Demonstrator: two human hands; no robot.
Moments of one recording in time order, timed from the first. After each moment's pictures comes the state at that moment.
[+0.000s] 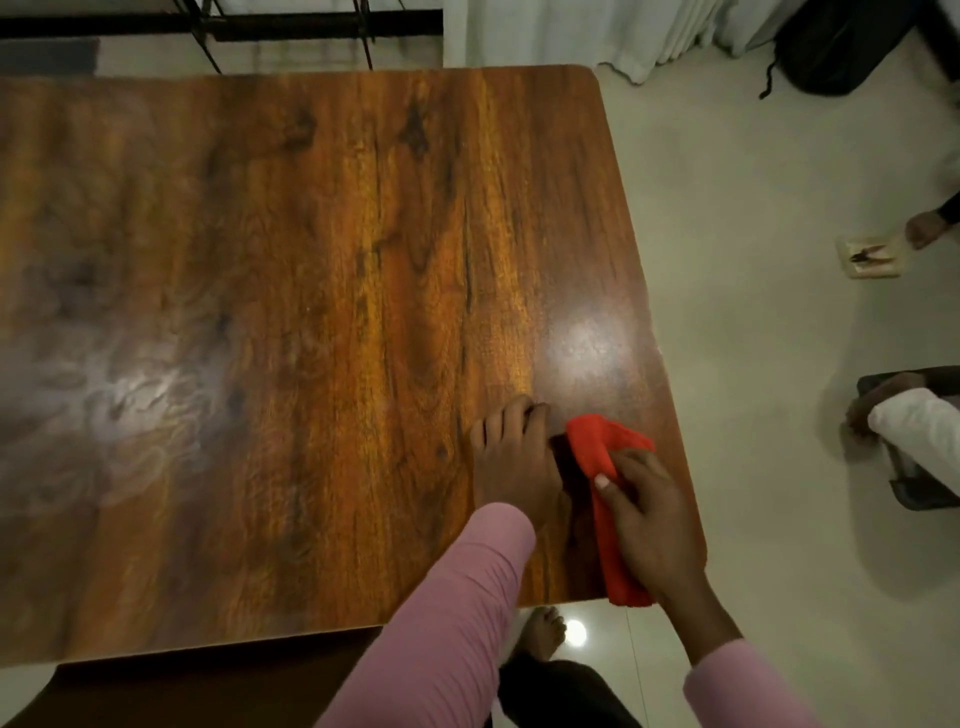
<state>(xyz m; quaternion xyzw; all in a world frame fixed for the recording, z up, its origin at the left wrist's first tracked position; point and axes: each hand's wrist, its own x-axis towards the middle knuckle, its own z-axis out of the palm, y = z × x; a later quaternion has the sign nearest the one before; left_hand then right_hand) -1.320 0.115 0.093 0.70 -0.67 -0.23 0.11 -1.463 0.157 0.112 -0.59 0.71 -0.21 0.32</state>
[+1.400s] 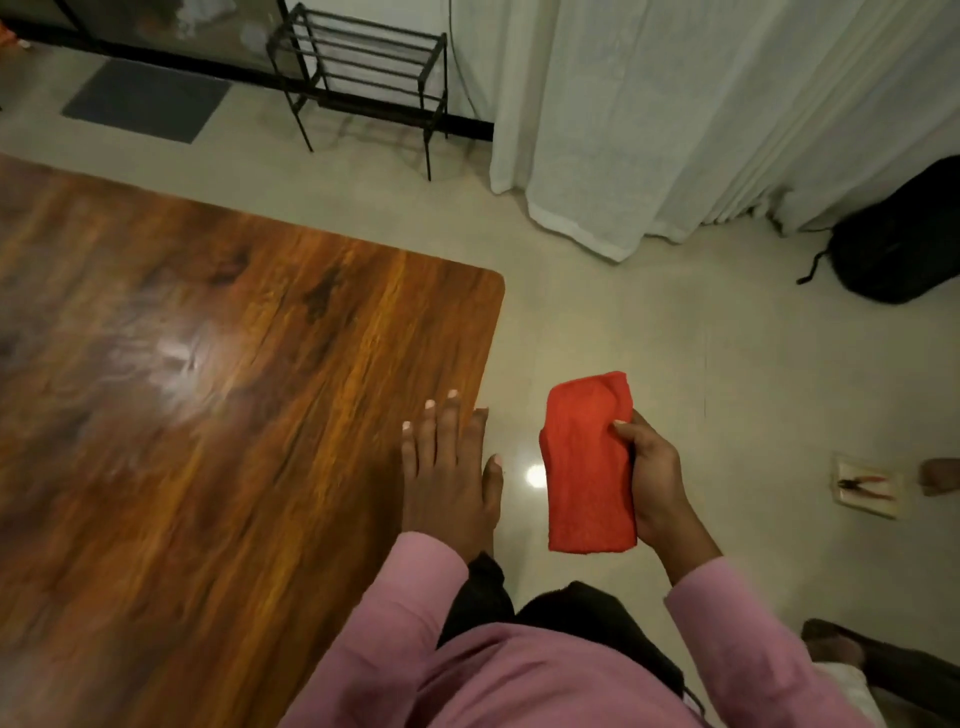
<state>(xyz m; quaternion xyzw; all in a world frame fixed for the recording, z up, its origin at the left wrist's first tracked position) -1.510 -0.129 0.204 0.81 -0.57 -0.11 0.12 -1.686 -0.227 0.221 -0.30 0.55 -0.32 0.71</state>
